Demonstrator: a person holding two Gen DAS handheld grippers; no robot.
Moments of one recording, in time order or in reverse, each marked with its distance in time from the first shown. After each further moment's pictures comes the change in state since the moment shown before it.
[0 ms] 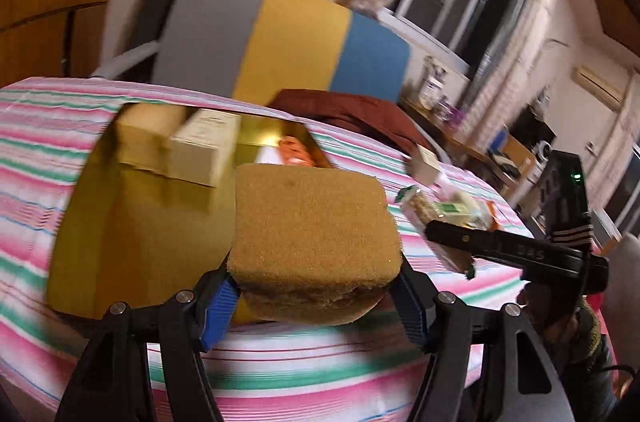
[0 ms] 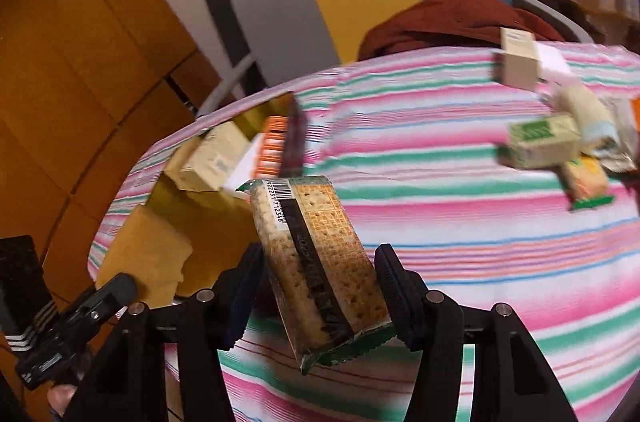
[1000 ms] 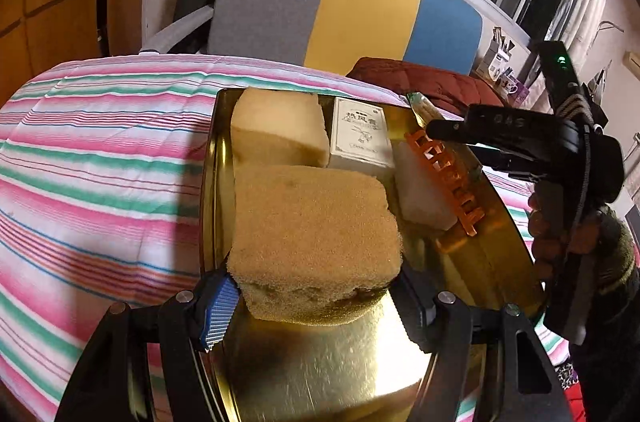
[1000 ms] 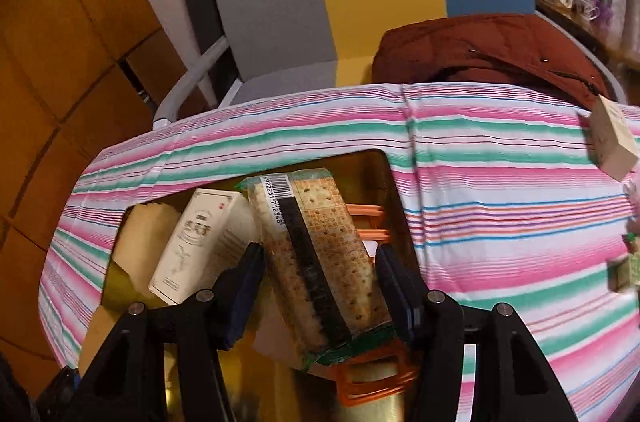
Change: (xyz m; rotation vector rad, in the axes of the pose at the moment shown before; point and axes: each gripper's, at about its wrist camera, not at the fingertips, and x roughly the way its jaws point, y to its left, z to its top) left arm 0.053 0.112 0.053 0.006 0.173 0.169; right arm 0.167 0.098 0.111 0.006 0.061 -0.172
